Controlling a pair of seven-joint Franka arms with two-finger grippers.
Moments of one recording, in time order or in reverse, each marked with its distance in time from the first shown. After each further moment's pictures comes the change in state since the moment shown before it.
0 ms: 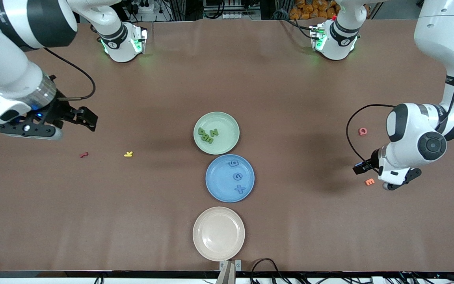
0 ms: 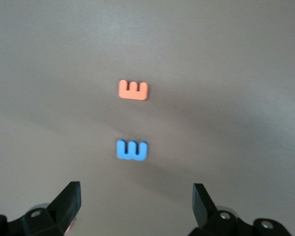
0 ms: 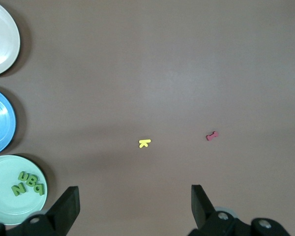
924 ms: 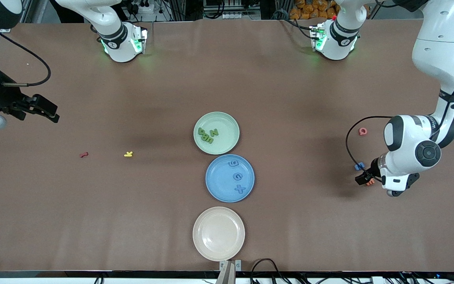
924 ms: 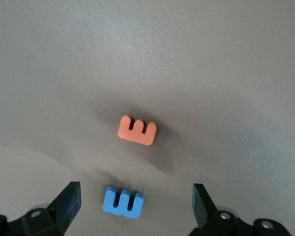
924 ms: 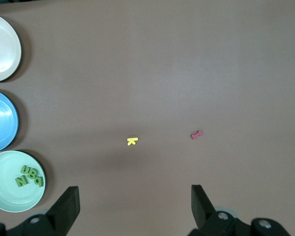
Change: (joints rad) left arm 0.032 0.123 0.010 0.019 0.009 0.167 -0.121; right arm -0.045 -0.046 -0.106 0.049 0.081 -0.074 -0.153
